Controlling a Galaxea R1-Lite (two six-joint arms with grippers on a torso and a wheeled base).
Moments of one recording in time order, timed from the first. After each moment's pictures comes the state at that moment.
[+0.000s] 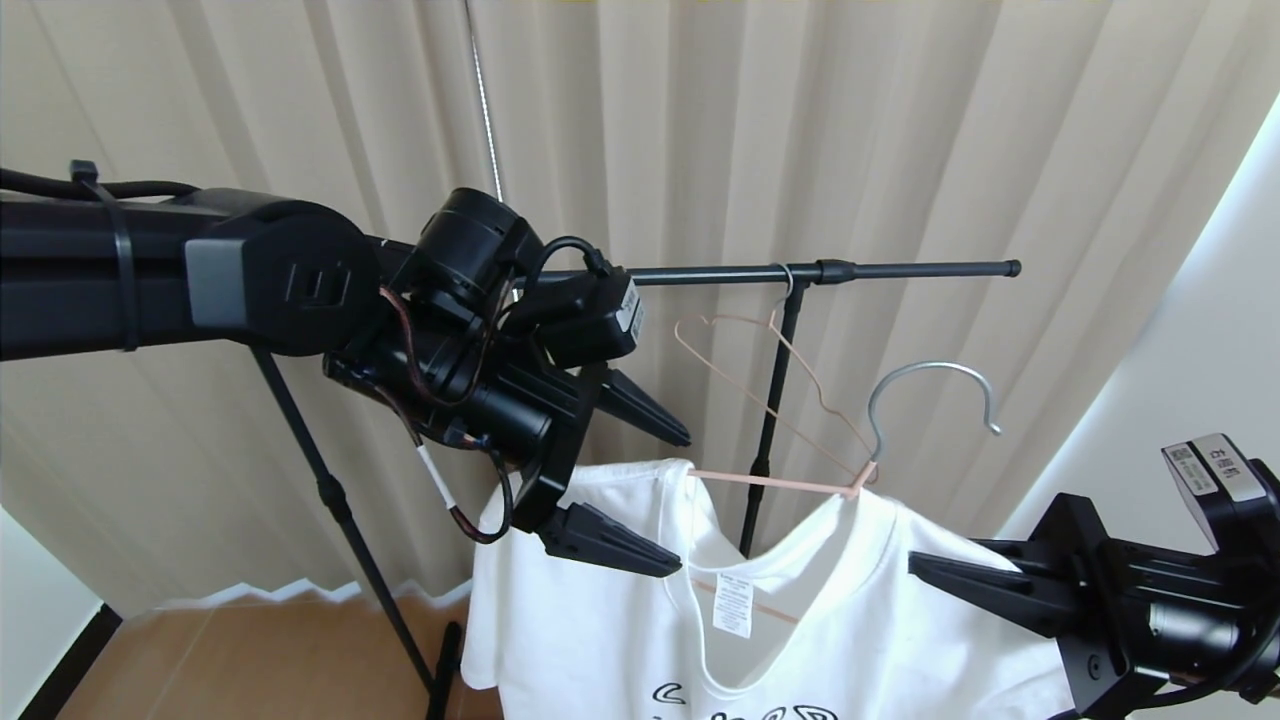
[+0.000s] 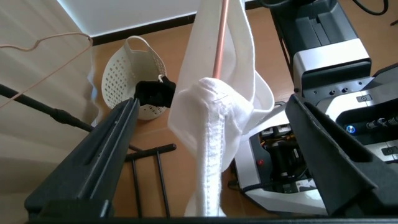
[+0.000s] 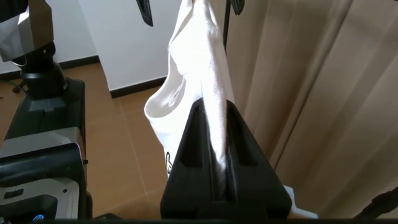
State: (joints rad) left arm -0.54 1.92 -1.61 0.64 -0.91 0.96; right arm 0.25 1.54 -0.16 -1.33 0.96 -0.01
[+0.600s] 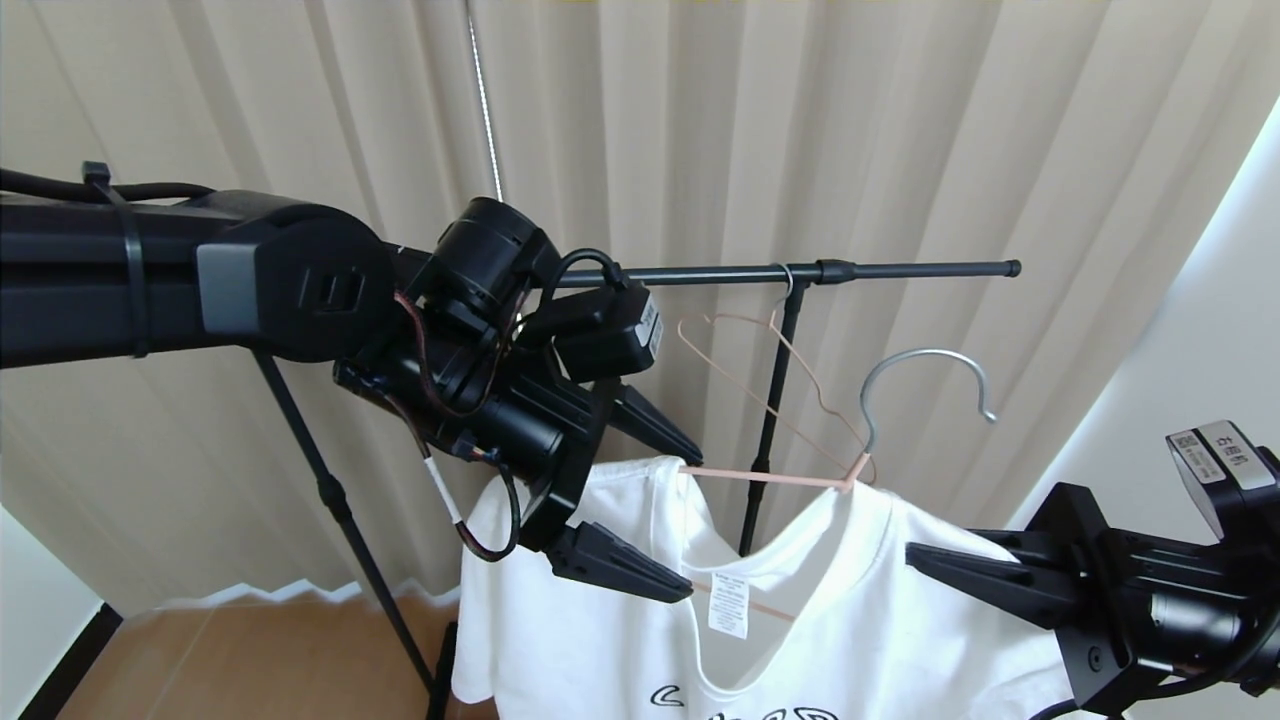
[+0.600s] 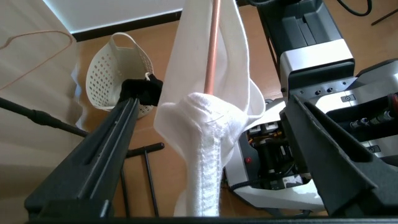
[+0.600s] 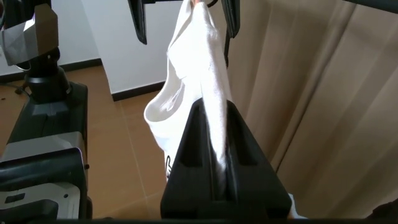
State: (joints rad) left arm -0.57 1.92 -1.62 0.67 -0.90 0.96; right arm 0.27 1.53 -0.18 -1.33 0.96 0.01
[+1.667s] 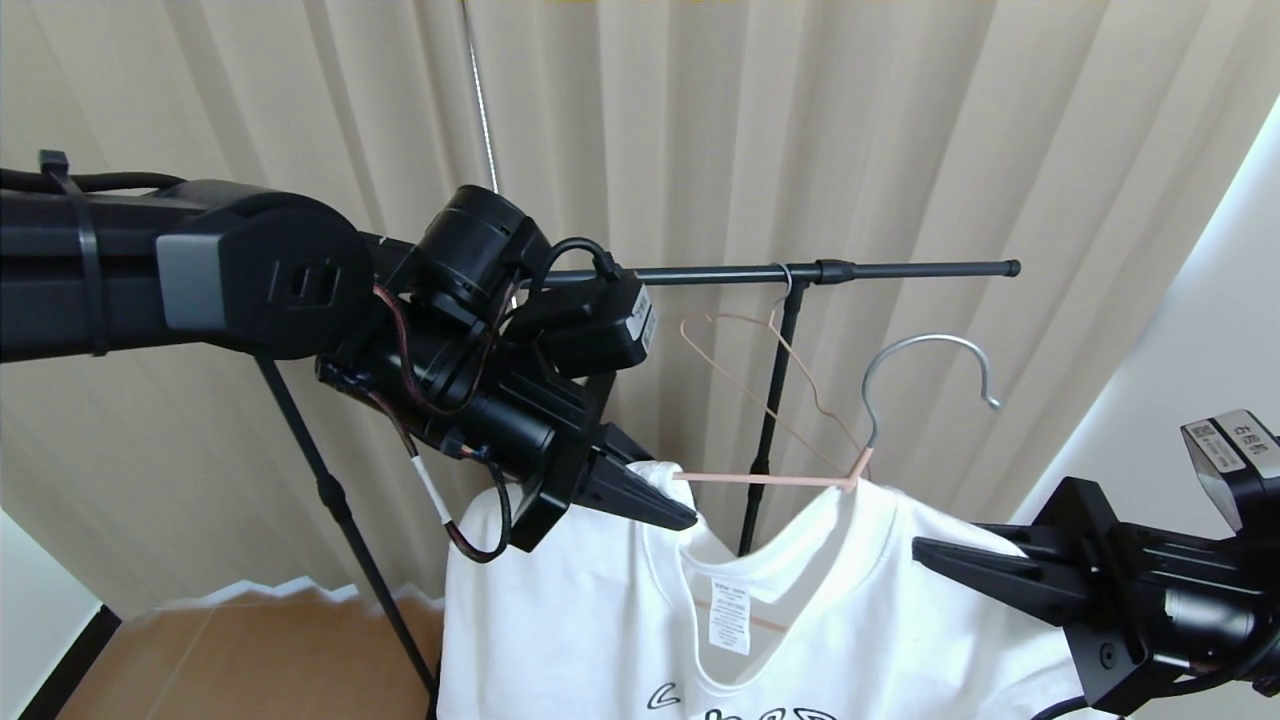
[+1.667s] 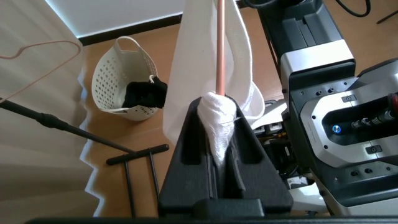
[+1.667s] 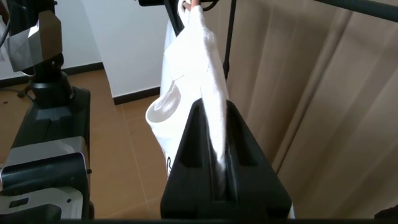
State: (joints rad) left arm -0.57 1.89 -1.60 0.67 -0.90 0.96; right arm 0.26 1.51 -0.19 -1.32 0.95 0.05
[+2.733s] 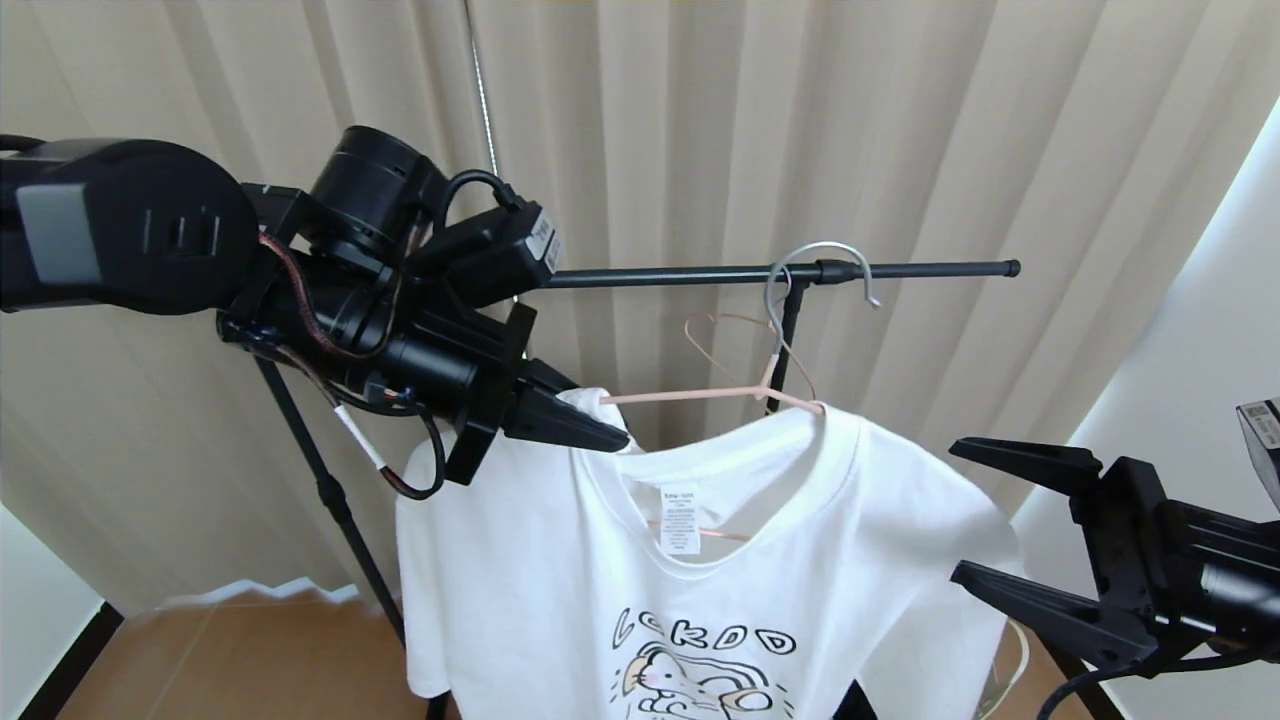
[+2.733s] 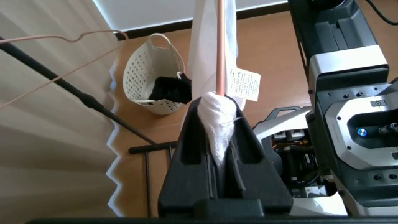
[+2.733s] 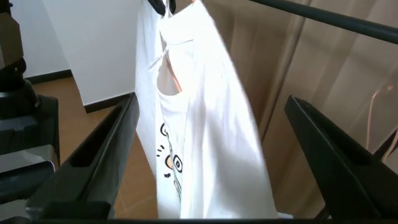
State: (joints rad) left arm -0.43 1.82 -1.60 0.63 -0.90 0.92; right arm 0.14 1.48 -0.18 -1.32 0.95 0.02
